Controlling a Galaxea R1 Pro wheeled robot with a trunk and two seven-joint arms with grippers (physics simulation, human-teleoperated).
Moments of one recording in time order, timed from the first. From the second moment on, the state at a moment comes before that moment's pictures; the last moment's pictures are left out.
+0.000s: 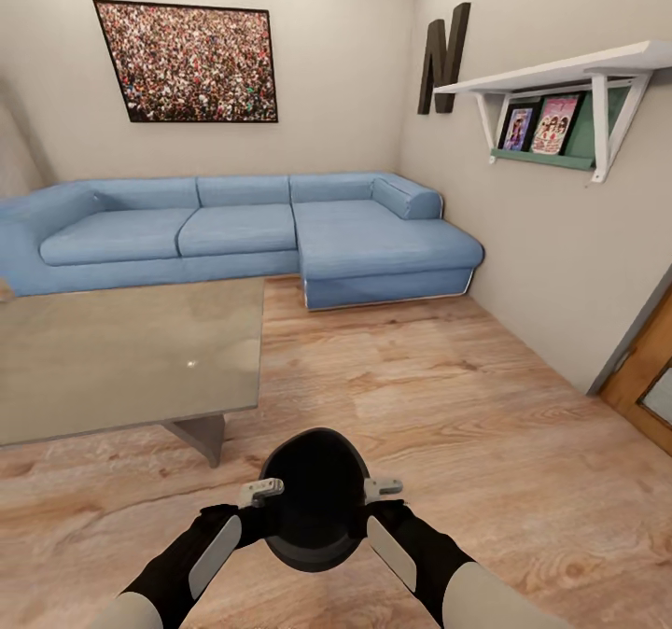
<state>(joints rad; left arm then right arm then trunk) -0.51 0.03 -0.38 -0.69 0.65 0.49 0.15 -0.63 0.14 0.68 -0.52 -0.69 0.42 -0.34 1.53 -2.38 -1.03</state>
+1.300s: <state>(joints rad) -0.51 0.03 -0.38 -0.69 0.65 0.49 0.15 -0.63 0.14 0.67 -0.52 -0.68 0.42 -0.34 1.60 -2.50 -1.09</state>
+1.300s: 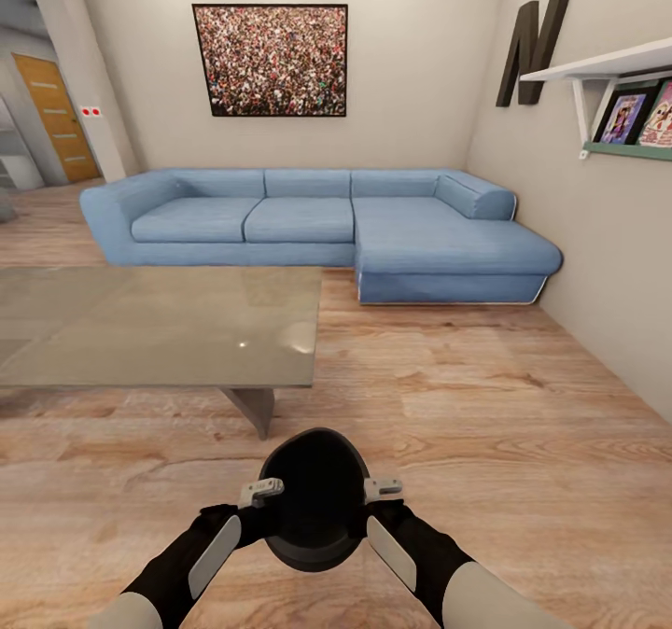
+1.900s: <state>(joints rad) -0.51 0.03 -0.39 -0.69 0.65 0.49 0.15 -0.63 0.14 0.67 -0.52 -0.68 0.43 -0.34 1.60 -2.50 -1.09</state>
